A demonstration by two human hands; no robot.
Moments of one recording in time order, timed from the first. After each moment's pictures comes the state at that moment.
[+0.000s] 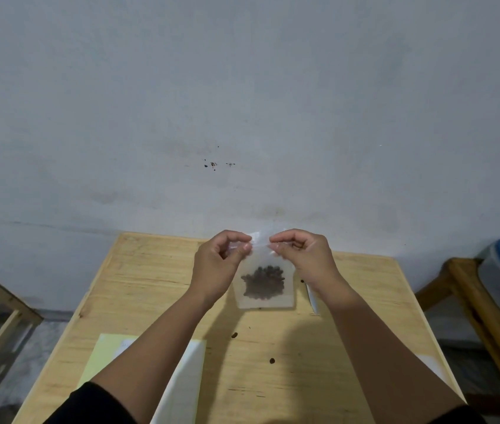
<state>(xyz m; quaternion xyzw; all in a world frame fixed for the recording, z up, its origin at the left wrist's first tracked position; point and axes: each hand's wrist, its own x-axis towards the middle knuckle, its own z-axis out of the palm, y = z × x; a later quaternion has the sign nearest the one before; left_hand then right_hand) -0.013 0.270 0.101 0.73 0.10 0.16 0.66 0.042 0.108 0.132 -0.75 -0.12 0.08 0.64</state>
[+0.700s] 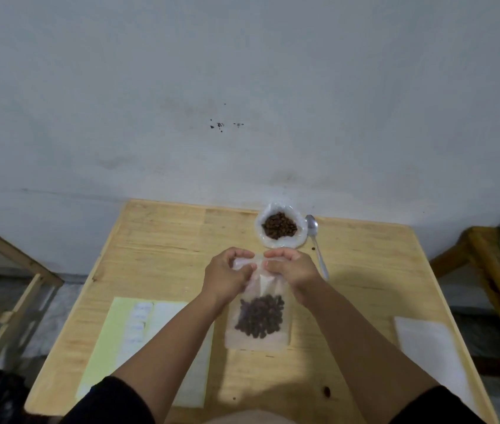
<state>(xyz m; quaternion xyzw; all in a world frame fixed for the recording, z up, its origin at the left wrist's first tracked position) -0.046 0.260 0.037 0.74 0.24 0.00 0.63 0.011 0.123 0.052 -0.73 0.07 0.26 0.62</state>
